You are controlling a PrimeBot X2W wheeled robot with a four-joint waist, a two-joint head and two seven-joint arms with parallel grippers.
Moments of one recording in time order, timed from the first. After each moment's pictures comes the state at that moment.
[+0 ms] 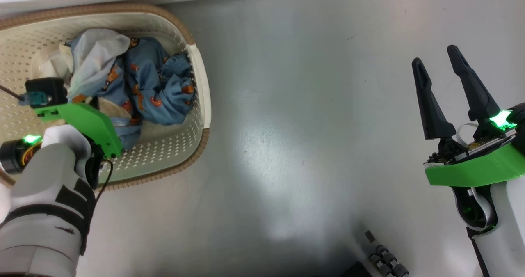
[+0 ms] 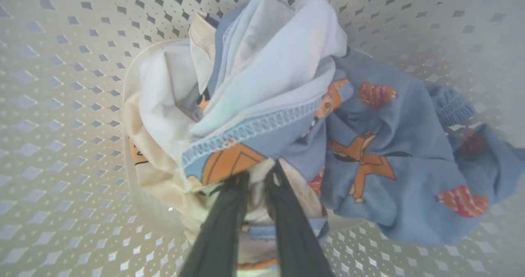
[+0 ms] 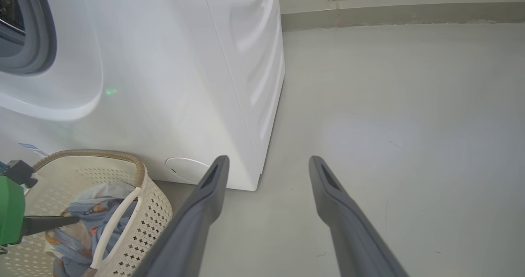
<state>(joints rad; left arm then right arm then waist) -1.03 0.14 -0.31 1.29 -0.46 0.07 -0.11 -0.40 -0.29 0.12 -0.01 0.43 0.13 -0.26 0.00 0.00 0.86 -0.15</state>
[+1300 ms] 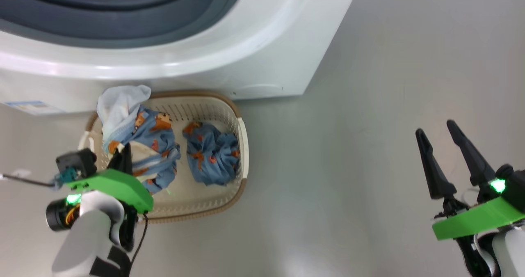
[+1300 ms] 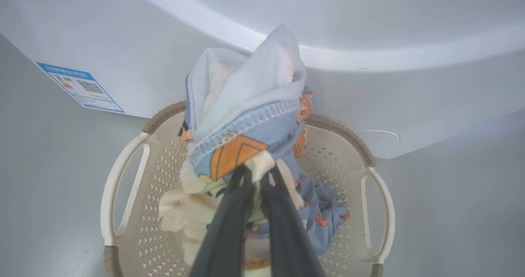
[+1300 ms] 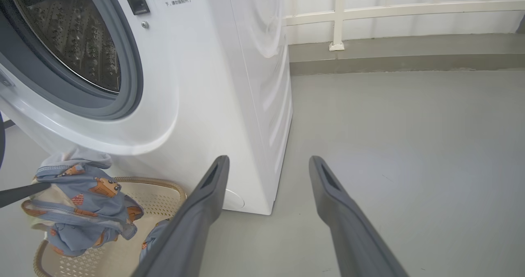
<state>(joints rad) -0.65 0.07 -0.13 0.95 -0.44 -0.04 -0.25 -0.18 -0.31 0.09 0.06 0.43 0.13 -0.26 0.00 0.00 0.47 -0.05</state>
